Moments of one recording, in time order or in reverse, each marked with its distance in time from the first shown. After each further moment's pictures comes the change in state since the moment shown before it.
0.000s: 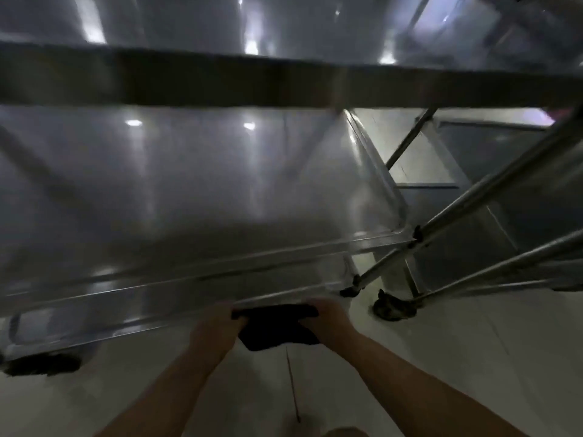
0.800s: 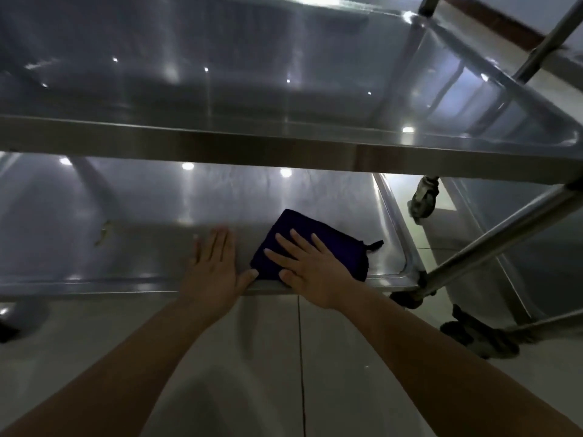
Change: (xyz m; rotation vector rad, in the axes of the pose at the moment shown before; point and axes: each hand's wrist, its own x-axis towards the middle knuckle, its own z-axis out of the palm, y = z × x) left_hand 0.138 -0.099 0.106 0.522 0.474 0.217; right_hand 0.191 0.077 0.079 -0.893 -0.029 -0.647
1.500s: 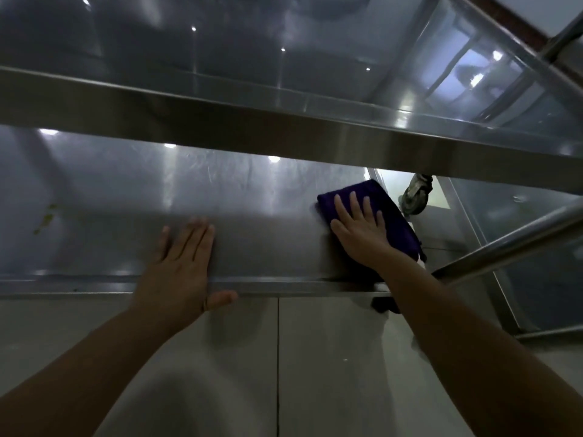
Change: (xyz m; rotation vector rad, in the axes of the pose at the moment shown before) left_hand 0.008 -0.015 0.017 0.157 -0.019 0.112; right_hand 0.009 0.117 -0.019 0.155 0.003 0.571
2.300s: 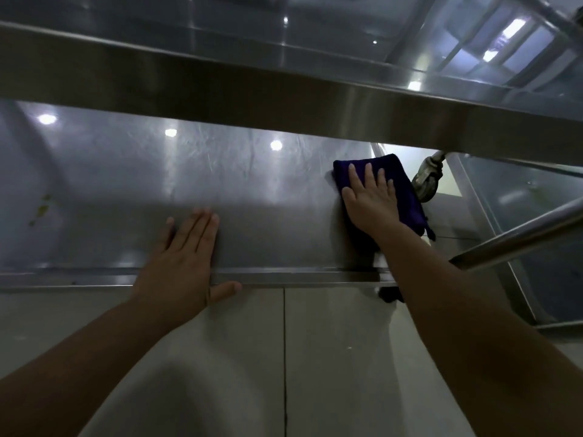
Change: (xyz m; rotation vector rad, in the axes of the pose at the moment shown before) left_hand 0.001 -0.005 0.006 0.020 0.032 0.022; right_hand 0.035 -0.002 -0.004 -0.038 0.161 0.084
